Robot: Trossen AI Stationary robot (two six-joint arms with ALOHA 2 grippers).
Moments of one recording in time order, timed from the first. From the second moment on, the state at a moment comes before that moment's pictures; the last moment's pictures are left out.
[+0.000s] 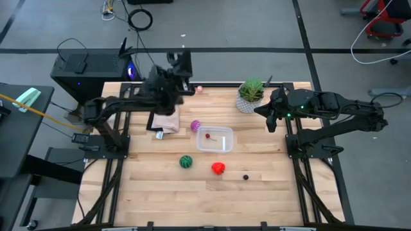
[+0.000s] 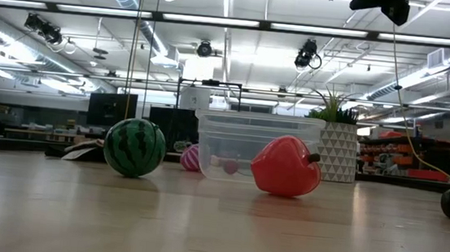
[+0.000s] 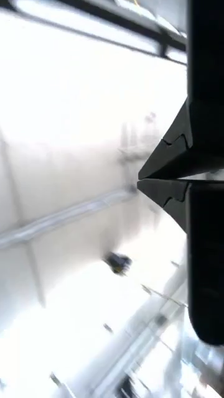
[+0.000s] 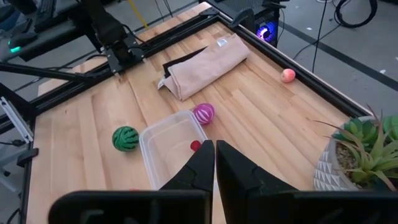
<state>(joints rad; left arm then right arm) 0.18 1.67 1.28 1.57 -0.27 -0.01 -0.01 0.84 1.08 -0.80 0.25 0.45</state>
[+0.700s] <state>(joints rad) -0.24 1.13 0.54 0.61 -0.59 -0.54 -0.01 0.85 1.08 -0.79 0.25 0.40</state>
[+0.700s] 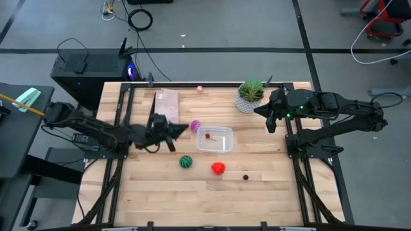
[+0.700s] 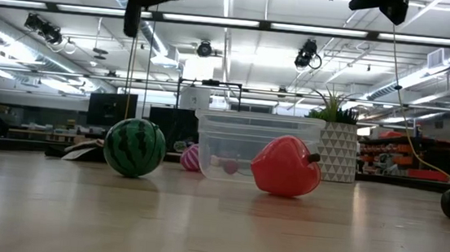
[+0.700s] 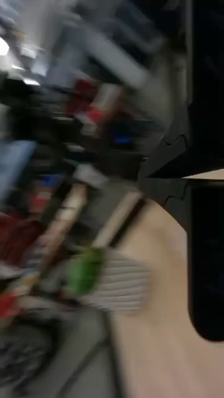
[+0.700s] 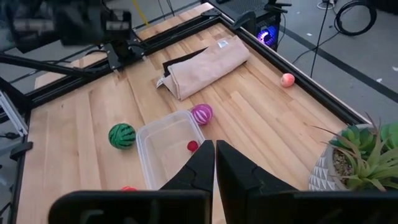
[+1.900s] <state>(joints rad) -0.16 1.58 1.17 -0.85 -0.03 0.00 -0.01 0.93 1.08 -0.81 0.20 0.55</state>
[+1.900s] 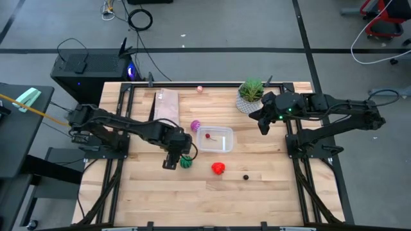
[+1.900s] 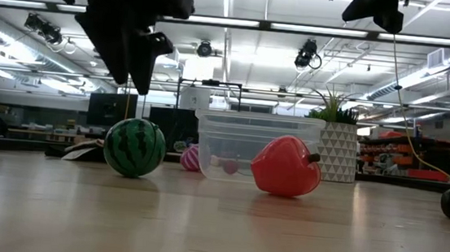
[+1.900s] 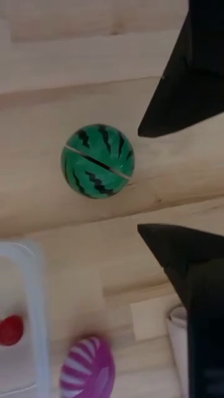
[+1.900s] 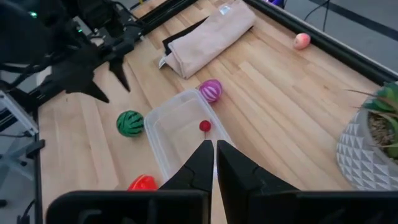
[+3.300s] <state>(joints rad) -0.21 1.82 1.17 -0.68 0.02 -0.15 -0.01 0.93 1.08 -0.82 0.14 0.54</state>
